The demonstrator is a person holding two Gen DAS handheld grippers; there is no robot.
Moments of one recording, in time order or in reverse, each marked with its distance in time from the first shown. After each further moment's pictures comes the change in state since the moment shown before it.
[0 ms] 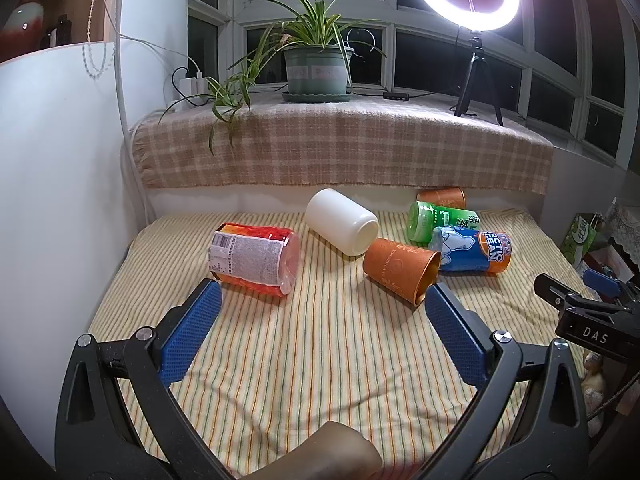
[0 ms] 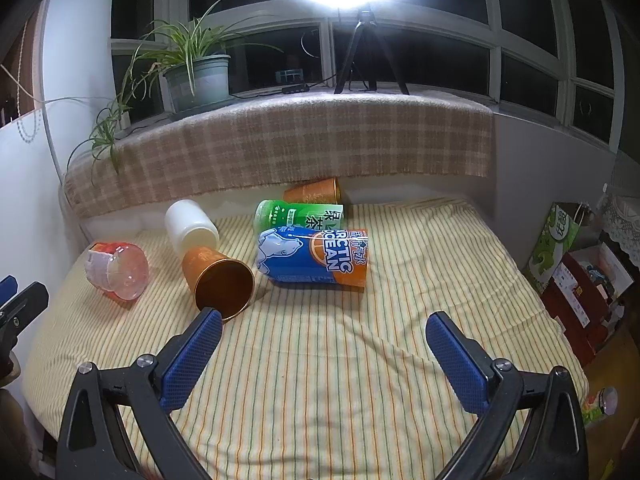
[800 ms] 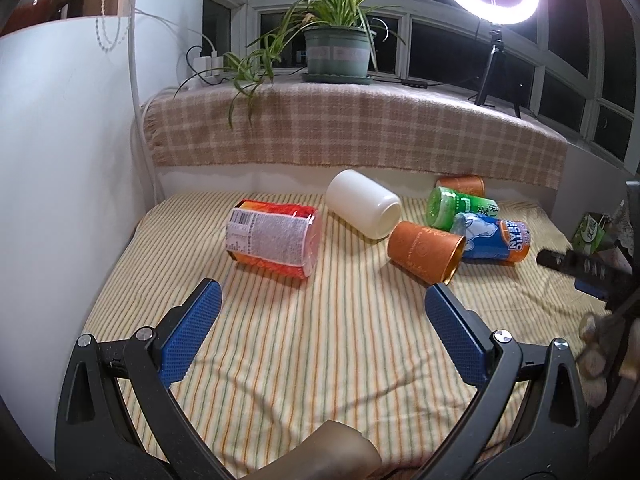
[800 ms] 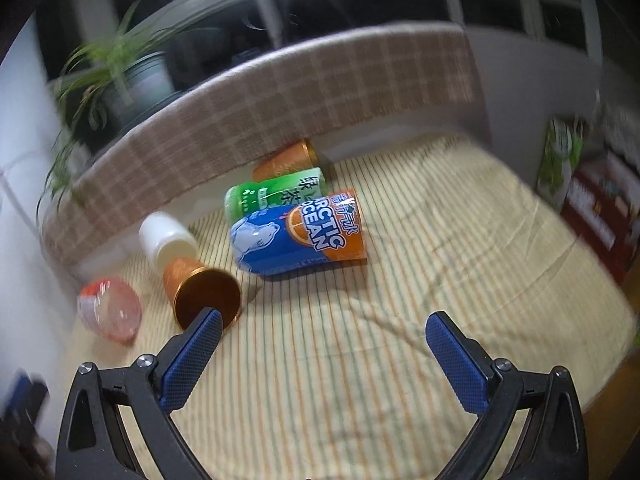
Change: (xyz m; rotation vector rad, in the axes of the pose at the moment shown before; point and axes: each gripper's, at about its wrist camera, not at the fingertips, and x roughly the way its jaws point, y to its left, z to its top) left arm 0.014 0.031 -0.018 -0.040 0.047 0.012; right arm 0.055 -0.025 0.006 0.297 0.148 0.026
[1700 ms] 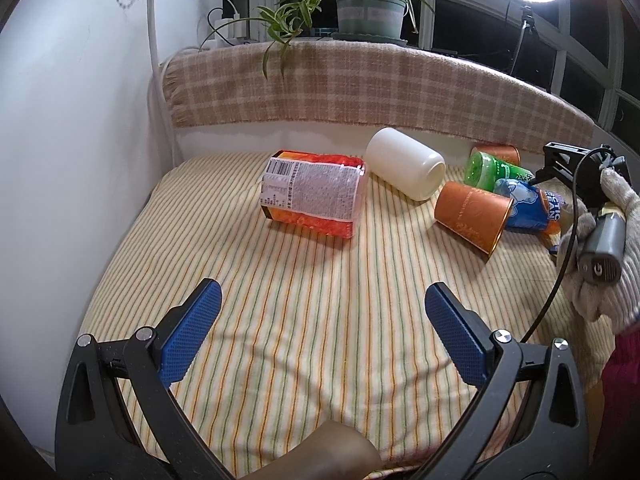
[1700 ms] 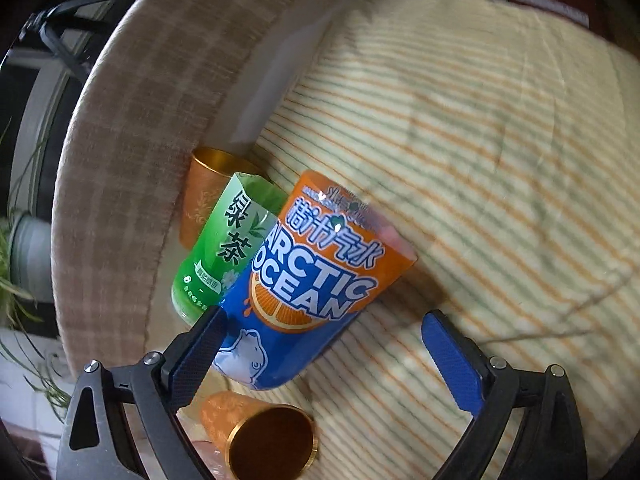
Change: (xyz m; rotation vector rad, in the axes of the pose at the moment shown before) left arm 0.027 0.037 -0.024 -0.019 0.097 0.048; right arm 0.109 -0.020 0.034 0.726 0.200 0.042
